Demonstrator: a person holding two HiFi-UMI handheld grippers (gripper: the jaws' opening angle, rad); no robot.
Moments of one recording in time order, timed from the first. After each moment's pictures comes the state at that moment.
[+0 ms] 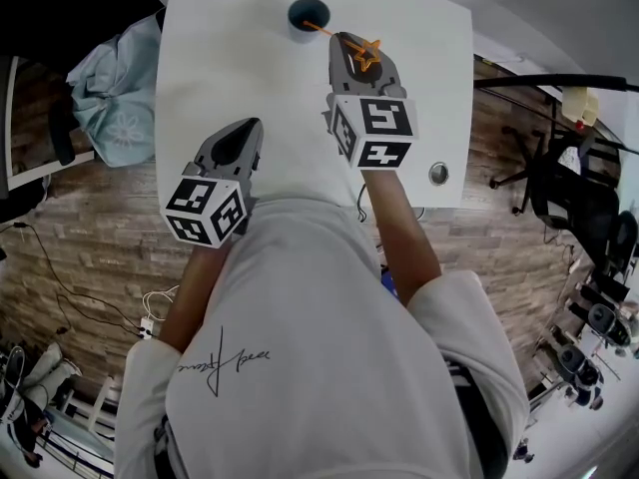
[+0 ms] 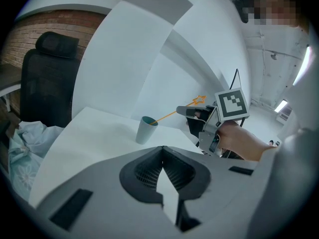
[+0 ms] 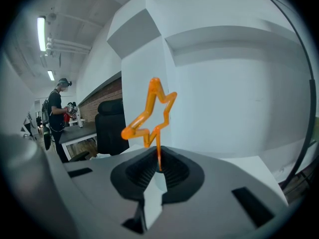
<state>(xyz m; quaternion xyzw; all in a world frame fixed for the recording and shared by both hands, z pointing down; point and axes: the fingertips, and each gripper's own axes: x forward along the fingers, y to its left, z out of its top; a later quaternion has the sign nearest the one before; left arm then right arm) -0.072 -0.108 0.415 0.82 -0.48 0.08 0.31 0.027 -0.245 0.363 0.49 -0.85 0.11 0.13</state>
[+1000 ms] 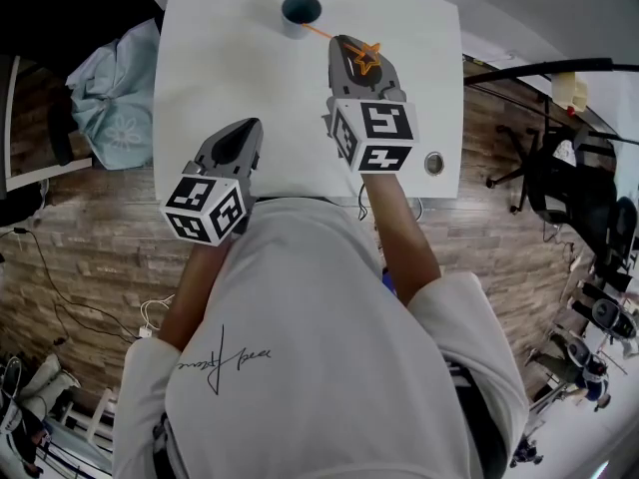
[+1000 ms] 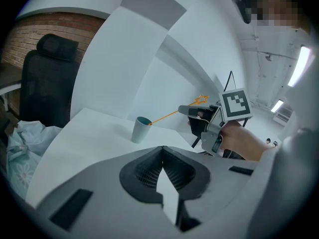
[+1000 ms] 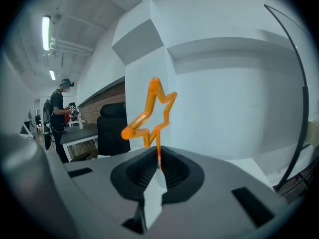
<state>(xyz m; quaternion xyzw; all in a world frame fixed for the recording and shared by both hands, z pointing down) -0.066 -0.083 0.408 0.83 -0.48 0.06 0.30 0.036 -0.210 0.344 0.50 -0.85 0.09 0.12</state>
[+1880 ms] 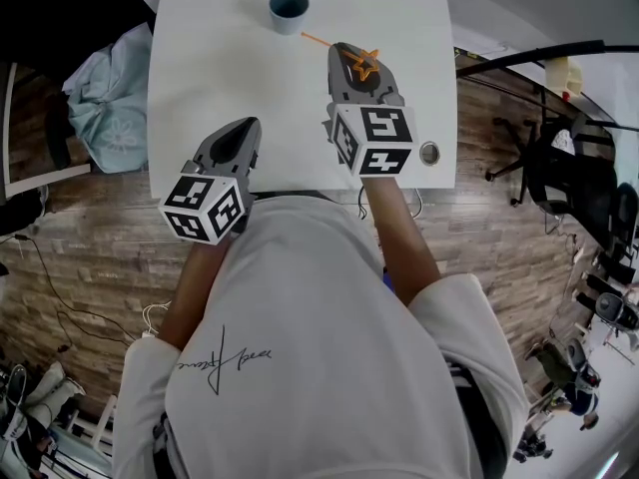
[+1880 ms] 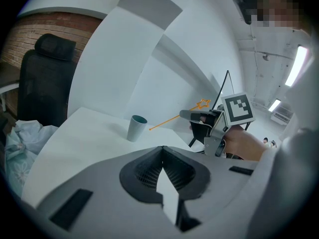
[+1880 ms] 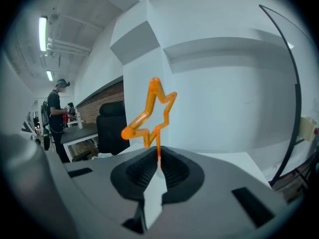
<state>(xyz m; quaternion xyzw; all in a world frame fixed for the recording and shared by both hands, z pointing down) -0.053 -0.072 0.408 0.83 -0.47 0.06 0.29 0.058 -0.186 0.353 0.51 -0.84 0.10 0.12</state>
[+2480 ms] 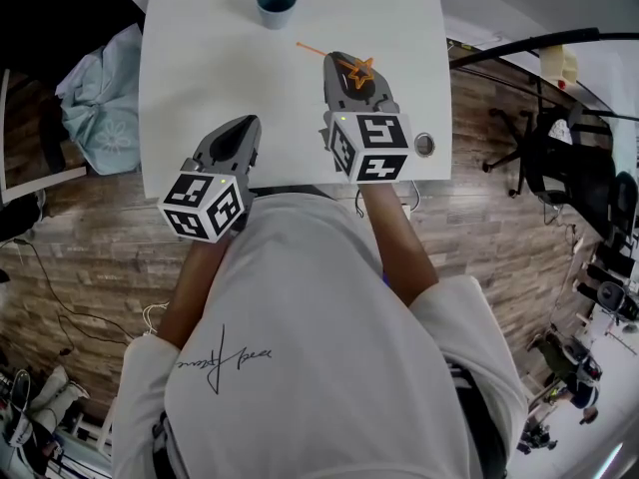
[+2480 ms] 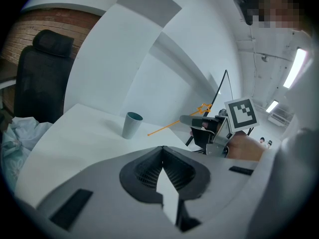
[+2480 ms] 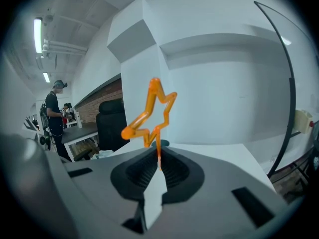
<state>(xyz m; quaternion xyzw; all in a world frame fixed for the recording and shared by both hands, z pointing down) -0.035 -0.067 0.411 0.84 -0.45 0.06 0.30 0.074 -0.165 0.369 0.52 -0.84 0.13 0.13</state>
